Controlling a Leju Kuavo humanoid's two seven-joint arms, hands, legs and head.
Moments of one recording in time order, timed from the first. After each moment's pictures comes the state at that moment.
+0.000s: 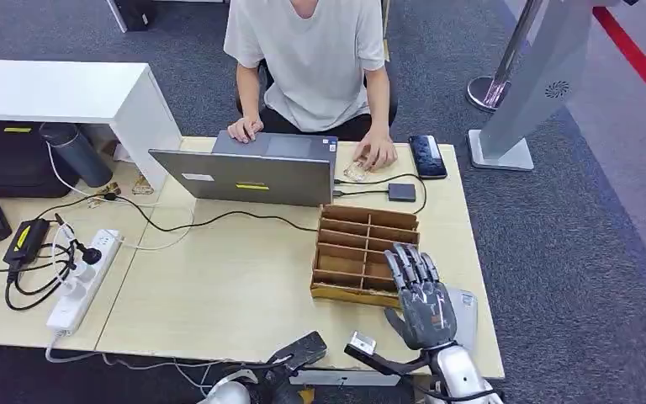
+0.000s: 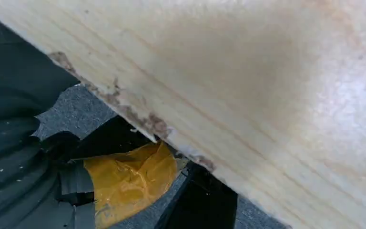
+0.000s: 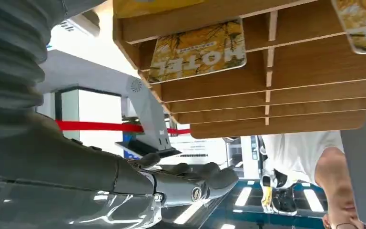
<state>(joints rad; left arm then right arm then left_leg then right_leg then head) -0.31 -0.07 -0.82 -0.69 0.15 -0.04 0.27 -0.09 -0.02 0.41 -1.17 1.37 -0.69 -0.16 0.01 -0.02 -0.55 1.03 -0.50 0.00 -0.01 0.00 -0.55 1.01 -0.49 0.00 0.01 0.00</state>
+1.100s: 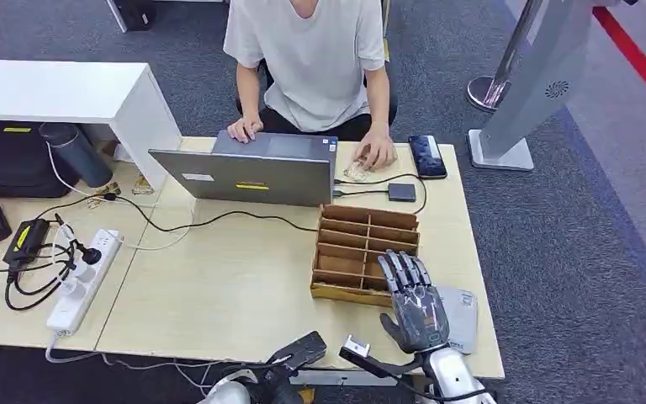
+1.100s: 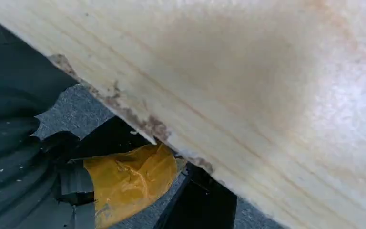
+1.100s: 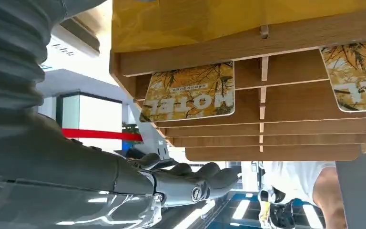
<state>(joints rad) -0.31 -0.07 -0.82 -0.69 0.15 -0.04 0.27 -0.11 -0.02 0.45 -1.09 1.37 -0.69 -0.12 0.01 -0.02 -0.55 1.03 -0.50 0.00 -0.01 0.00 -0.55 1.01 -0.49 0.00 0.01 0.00</state>
